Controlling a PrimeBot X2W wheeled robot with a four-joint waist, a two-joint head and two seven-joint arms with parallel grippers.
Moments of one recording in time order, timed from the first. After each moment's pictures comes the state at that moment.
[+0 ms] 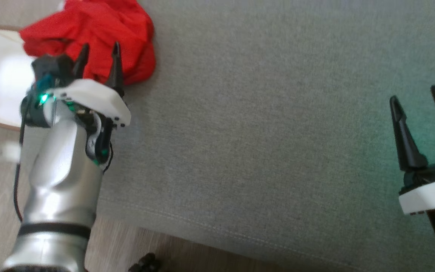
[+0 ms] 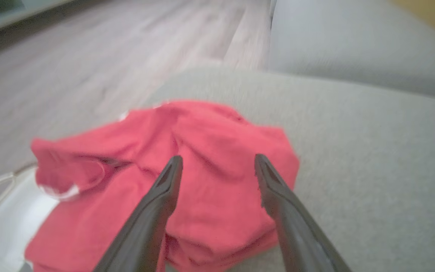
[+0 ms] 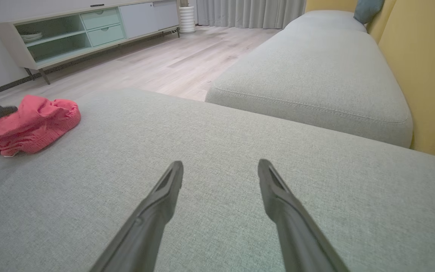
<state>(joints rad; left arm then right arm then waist) -0.68 0.08 -0.16 0.68 -0.26 -0.01 -0.16 0.01 -0.23 -0.04 -0.43 0.16 0.13 0.27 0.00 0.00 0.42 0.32</state>
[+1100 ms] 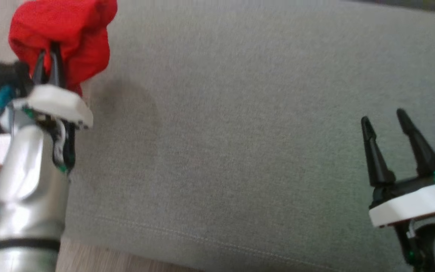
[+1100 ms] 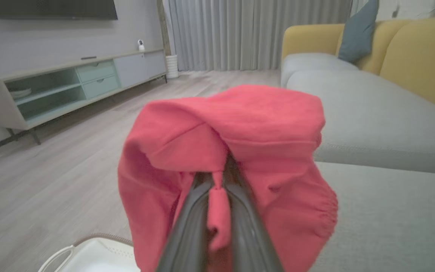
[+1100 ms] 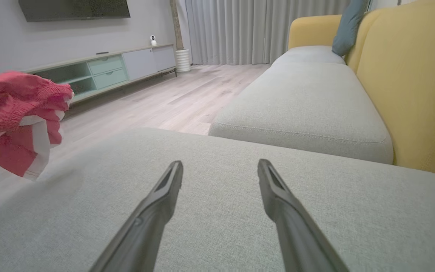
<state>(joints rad) -0.67 0.20 -0.15 0.67 -0.23 0.06 -0.25 0.03 -0.15 0.02 -0.30 0.19 0.13 0.17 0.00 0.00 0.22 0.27</state>
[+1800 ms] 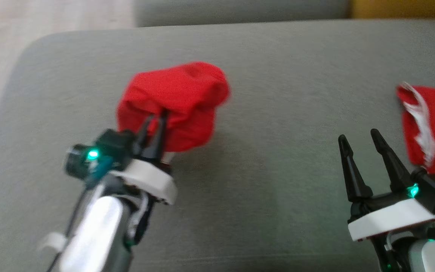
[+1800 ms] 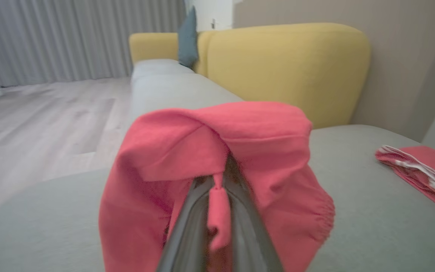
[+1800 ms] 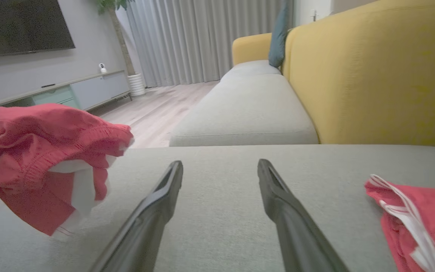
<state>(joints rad) -0.26 0.13 -0.39 0.07 -0.20 0.06 -0.05 0.07 -0.08 0.08 -0.22 0.21 0.13 0.10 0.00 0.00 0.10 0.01</state>
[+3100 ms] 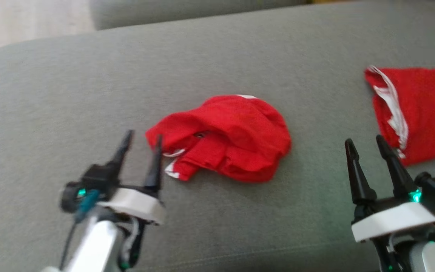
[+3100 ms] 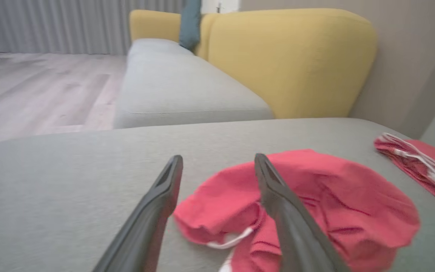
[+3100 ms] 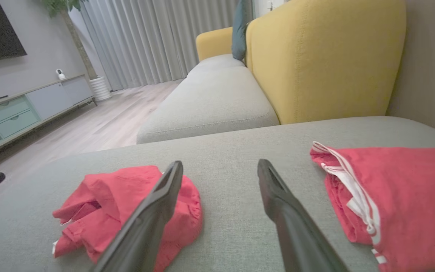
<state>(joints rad) -0.18 0.11 -0.40 0.22 -0.27 0.10 -0.25 0.07 -0.07 0.05 -0.15 0.24 0.13 0.05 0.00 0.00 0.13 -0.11</state>
